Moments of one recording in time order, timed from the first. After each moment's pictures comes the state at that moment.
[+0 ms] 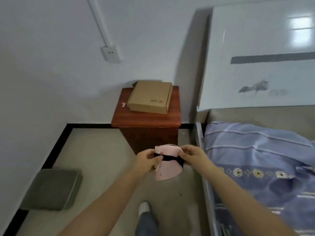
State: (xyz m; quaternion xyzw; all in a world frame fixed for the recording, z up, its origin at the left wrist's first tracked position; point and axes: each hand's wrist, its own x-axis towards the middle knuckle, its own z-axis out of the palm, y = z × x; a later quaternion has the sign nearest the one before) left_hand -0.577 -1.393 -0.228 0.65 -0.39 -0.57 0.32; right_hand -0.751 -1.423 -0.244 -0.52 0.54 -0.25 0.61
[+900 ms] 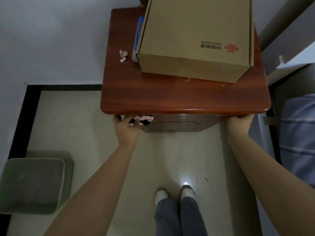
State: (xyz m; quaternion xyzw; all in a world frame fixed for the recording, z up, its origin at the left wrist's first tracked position) left_hand -0.351 -1.645 -0.546 0.80 -0.45 -0.23 0.33; right_hand -0.610 -1.675 -0.528 -0.22 0.78 -0.46 0.37
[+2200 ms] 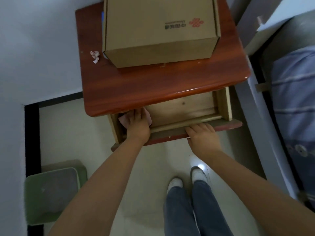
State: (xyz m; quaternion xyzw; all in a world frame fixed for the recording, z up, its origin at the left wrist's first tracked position) left_hand -0.392 -1.648 -0.551 0.69 -0.65 -0.25 -0.20; right_hand -0.579 -1.576 -0.535 -0.74 0.63 0.06 0.23
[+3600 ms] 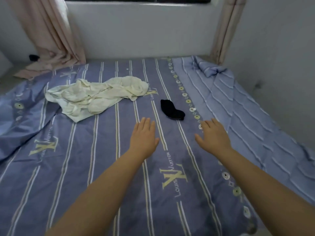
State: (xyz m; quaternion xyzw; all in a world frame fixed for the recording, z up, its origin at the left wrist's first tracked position) left_hand -1.157 -0.847 -0.255 -0.16 -0.98 -0.07 -0.06; right_hand -1.125 -0.629 -0.235 0.02 1.00 -0.05 -0.01
